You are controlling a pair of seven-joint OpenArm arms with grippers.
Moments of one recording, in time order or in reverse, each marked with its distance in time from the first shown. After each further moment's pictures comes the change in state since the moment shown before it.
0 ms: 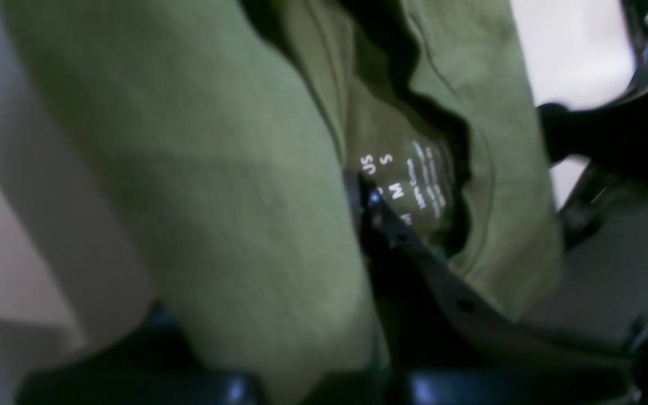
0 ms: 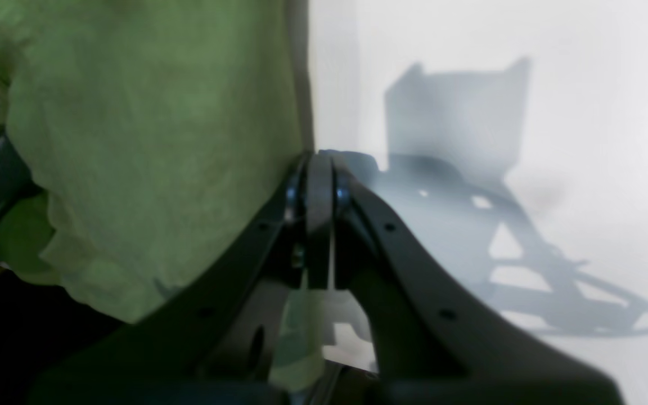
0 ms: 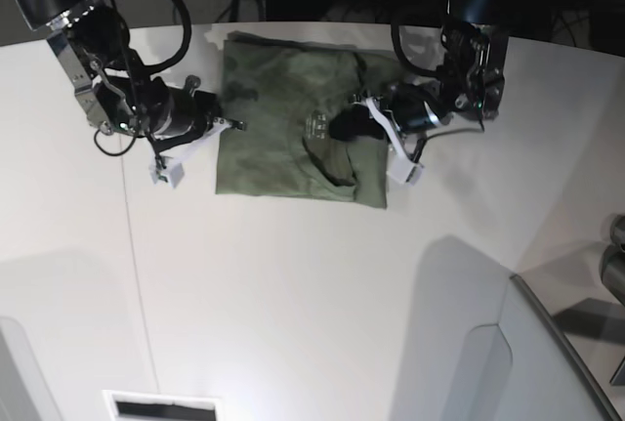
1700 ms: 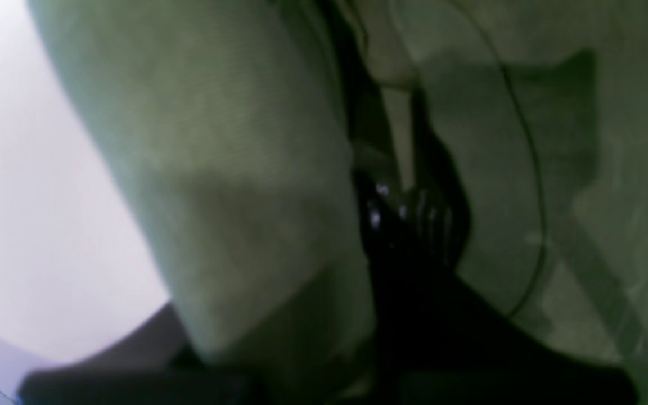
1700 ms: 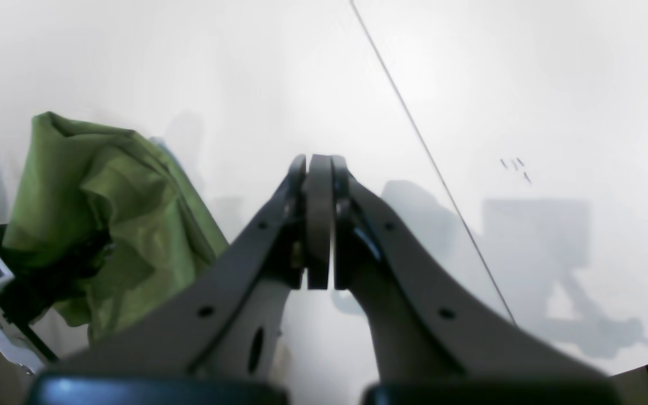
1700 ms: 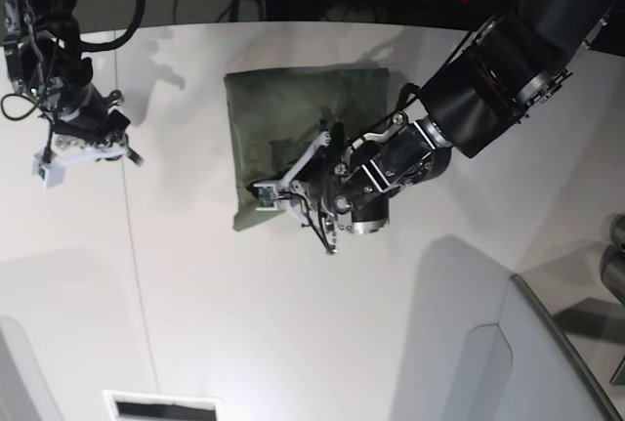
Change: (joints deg) left arm -26.8 -3.6 62.7 2.9 28.6 6.7 -0.3; right arm -15.2 -0.5 25.9 18.0 0.0 -5.4 10.5
